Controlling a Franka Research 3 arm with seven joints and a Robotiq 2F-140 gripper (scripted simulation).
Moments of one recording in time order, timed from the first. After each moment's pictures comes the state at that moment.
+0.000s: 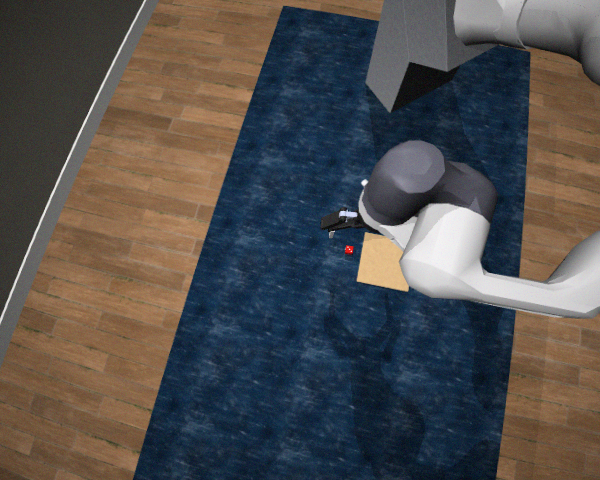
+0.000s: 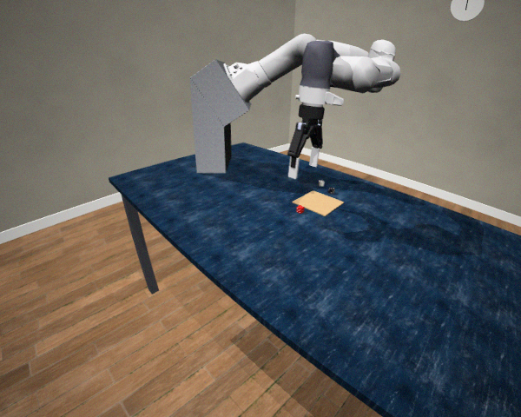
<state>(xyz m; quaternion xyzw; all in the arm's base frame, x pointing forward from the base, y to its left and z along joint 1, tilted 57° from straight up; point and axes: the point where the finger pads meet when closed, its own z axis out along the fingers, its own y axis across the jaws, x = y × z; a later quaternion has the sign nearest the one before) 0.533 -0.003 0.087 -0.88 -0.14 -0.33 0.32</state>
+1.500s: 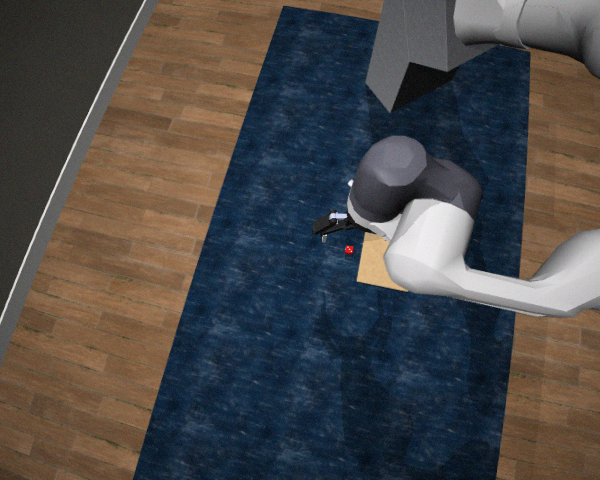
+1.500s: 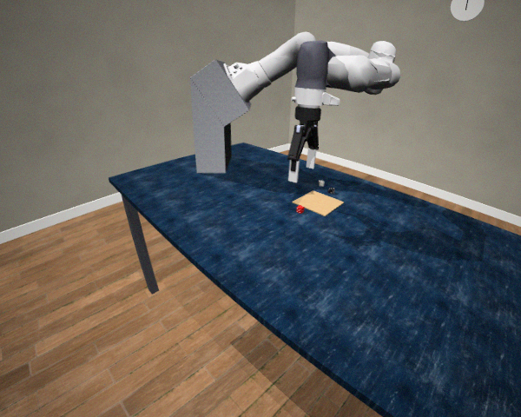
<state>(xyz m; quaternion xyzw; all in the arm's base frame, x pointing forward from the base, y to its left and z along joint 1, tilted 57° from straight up) 0.545 -0.013 0.079 -0.86 -0.18 -0.35 0.31</state>
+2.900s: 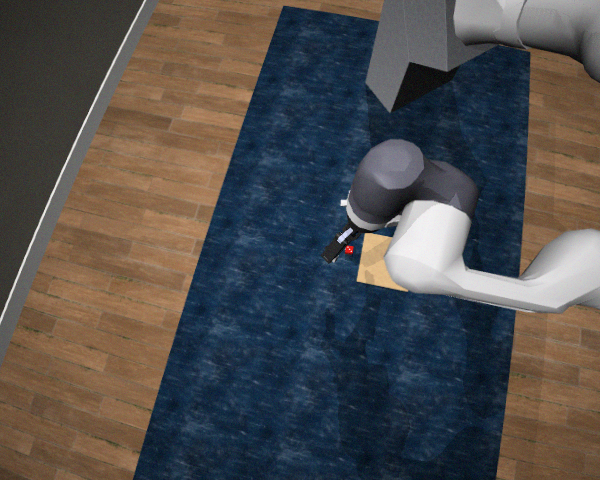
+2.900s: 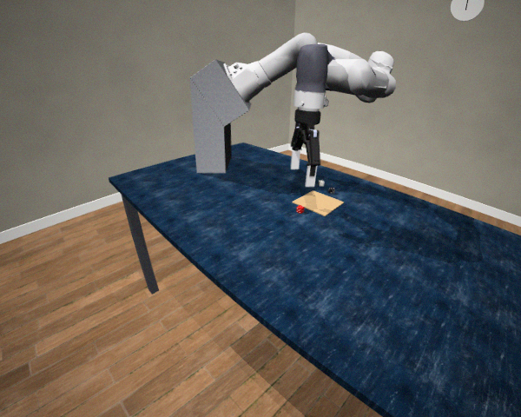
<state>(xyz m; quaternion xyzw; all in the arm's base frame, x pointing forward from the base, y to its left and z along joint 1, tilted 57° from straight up) 0.550 -0.008 0.074 -0.75 -0.47 -0.44 0.17</state>
